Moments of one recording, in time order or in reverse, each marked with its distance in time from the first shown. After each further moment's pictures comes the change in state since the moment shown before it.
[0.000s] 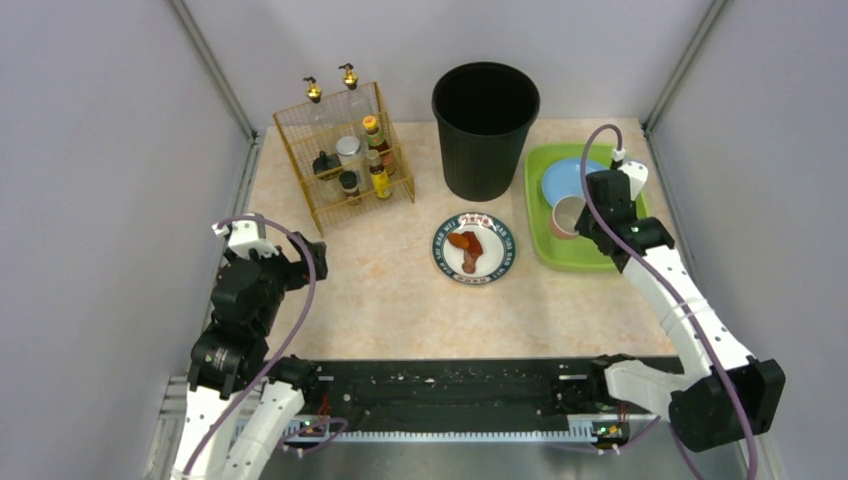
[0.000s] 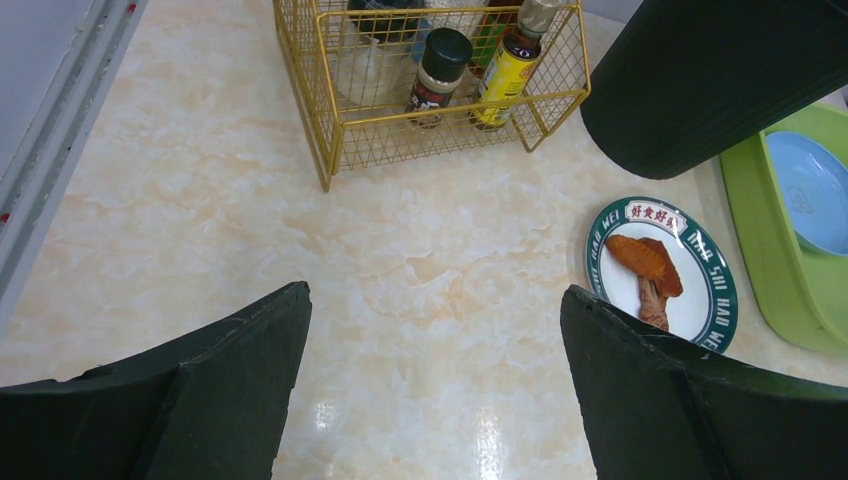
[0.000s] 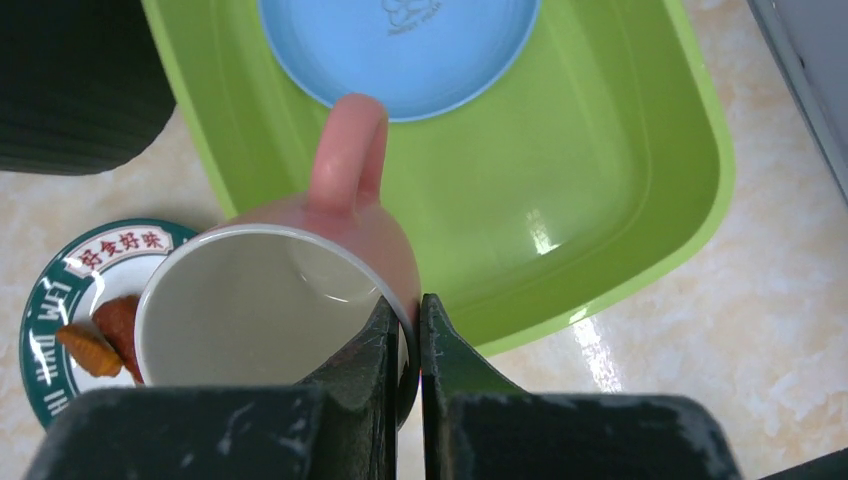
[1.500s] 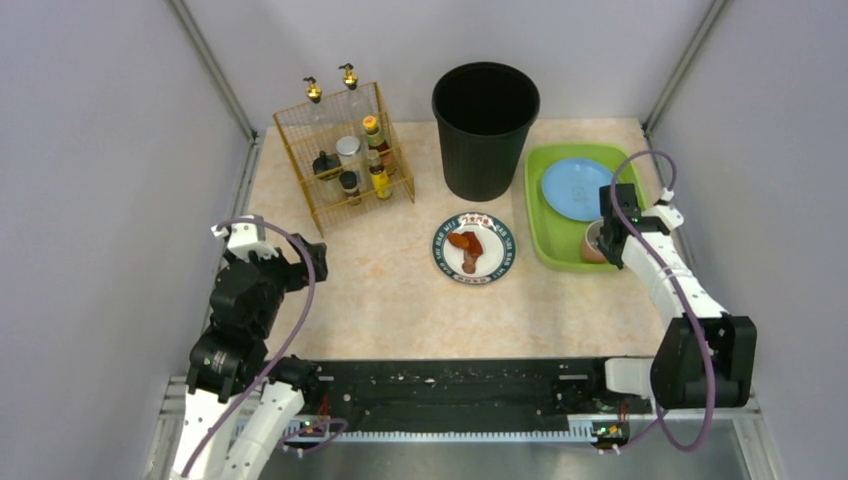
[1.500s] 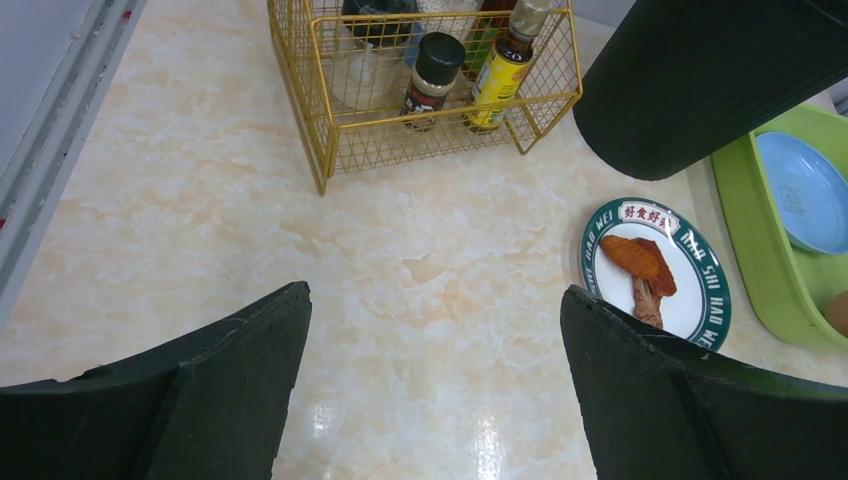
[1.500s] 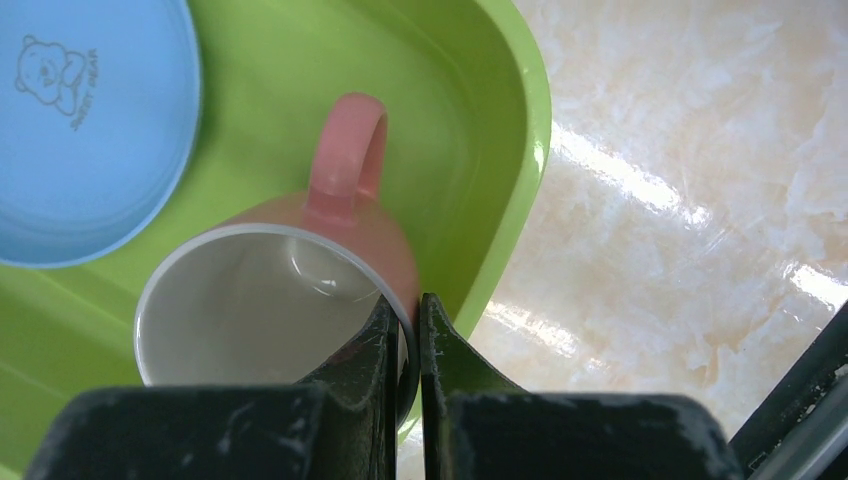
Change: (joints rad) left arm -0.014 -0.014 0.000 -0.001 -0.004 0.000; right arm -0.246 0.167 -0.132 -0.061 0.123 0.507
